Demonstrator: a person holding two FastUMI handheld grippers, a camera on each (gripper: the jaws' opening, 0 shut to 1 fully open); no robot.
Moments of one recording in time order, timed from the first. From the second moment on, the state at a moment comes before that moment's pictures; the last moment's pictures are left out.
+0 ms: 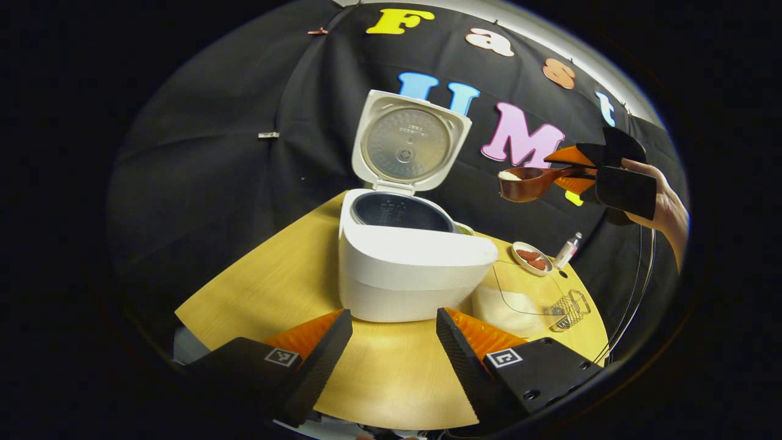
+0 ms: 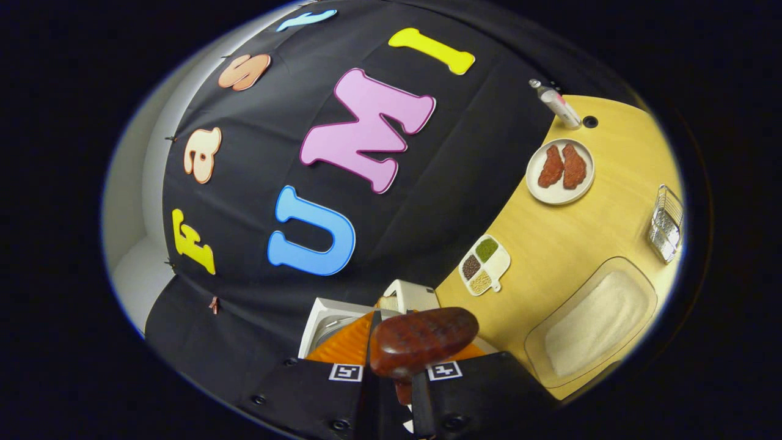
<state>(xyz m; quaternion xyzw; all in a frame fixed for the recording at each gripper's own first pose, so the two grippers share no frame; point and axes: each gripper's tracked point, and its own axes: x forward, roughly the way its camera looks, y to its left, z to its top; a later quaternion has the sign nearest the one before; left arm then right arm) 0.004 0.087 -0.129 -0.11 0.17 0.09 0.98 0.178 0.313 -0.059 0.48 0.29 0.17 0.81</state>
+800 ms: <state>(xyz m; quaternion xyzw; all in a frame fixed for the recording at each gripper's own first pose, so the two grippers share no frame) -0.027 0.165 -0.137 -0.15 0.18 0.16 0.96 0.168 0.475 -0.098 0.22 0.24 0.32 0.89</state>
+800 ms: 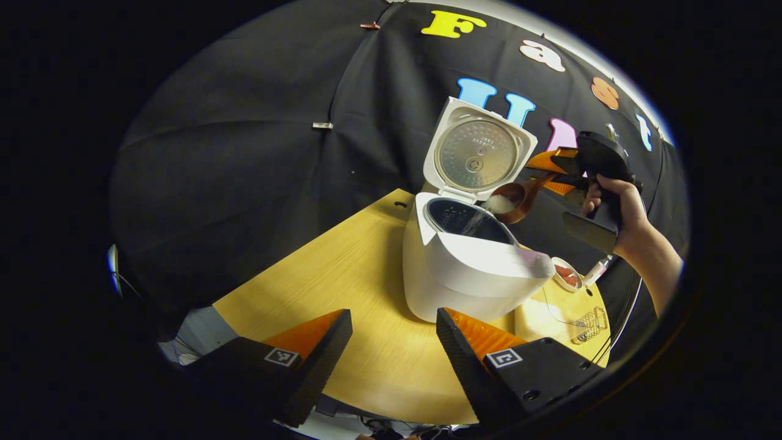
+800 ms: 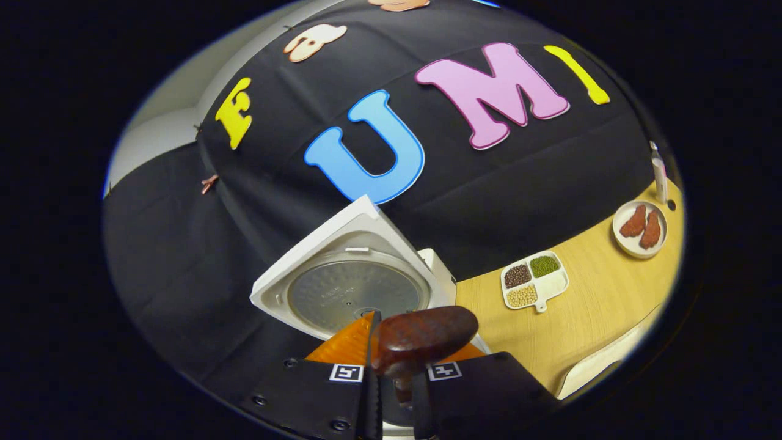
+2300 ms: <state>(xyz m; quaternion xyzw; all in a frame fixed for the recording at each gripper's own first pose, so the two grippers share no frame) -0.044 0.178 -0.138 -0.13 0.17 0.19 0.96 0.101 0.571 -0.119 -0.14 0.03 0.50 0.85</state>
